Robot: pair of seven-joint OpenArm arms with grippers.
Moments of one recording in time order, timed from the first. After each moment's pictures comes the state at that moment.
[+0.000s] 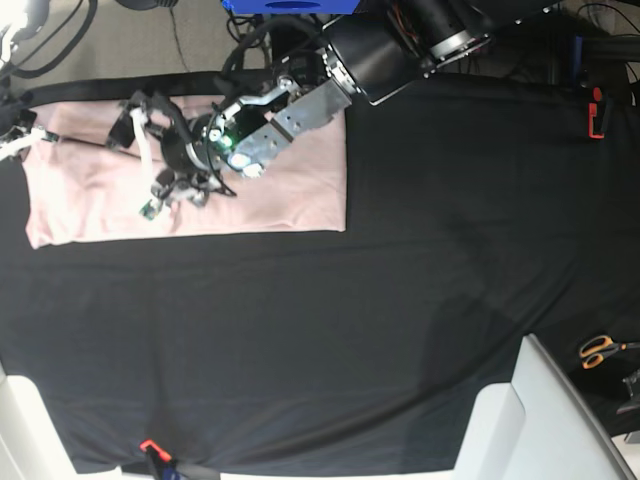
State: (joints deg) left arm -10.8 4.8 56.9 66.7 -33.0 -0.5 29.5; right arm -14.9 1.2 47.3 94.8 8.5 27.7 -48.0
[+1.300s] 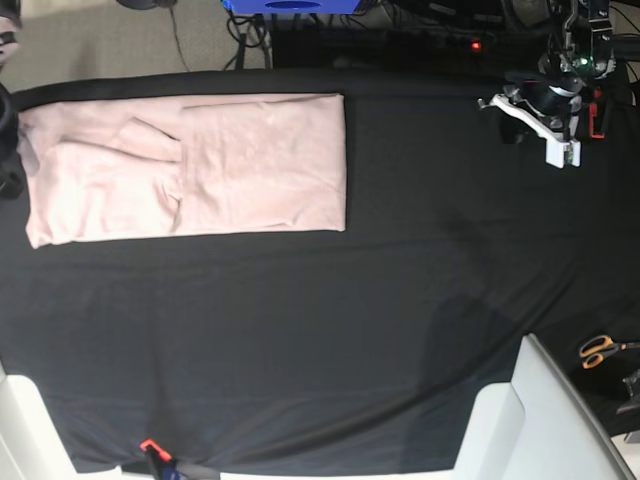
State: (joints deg) left arm 31.8 -21.1 -15.8 90.9 -32.7 -12.0 29.0; right arm 8.9 28.6 61.3 34.6 32.8 39.8 -67.1
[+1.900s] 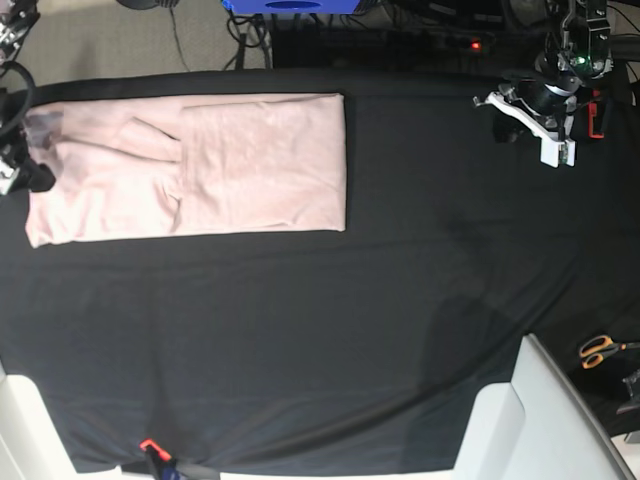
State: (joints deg) left arm 31.7 -20.7 -15.2 90.9 -32.7 -12.8 29.0; right arm 4.4 24.2 50.6 42.2 37.4 41.0 -69.1
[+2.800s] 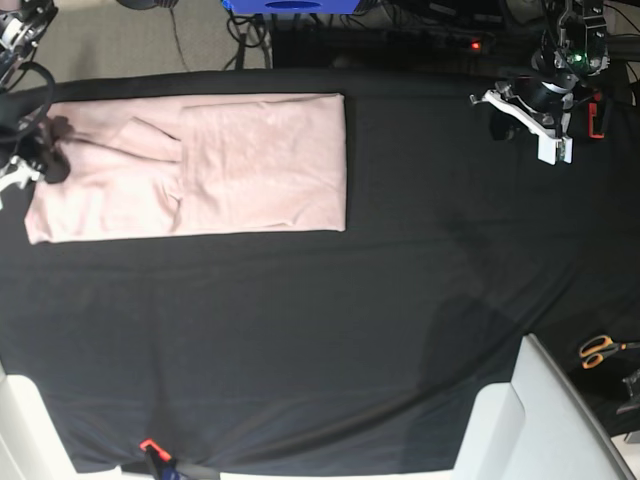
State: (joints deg) left arm 31.9 -20.0 -15.1 90.8 -32.7 -12.8 29.0; right arm 4.9 20.7 47.3 44.5 34.5 39.9 -65.8
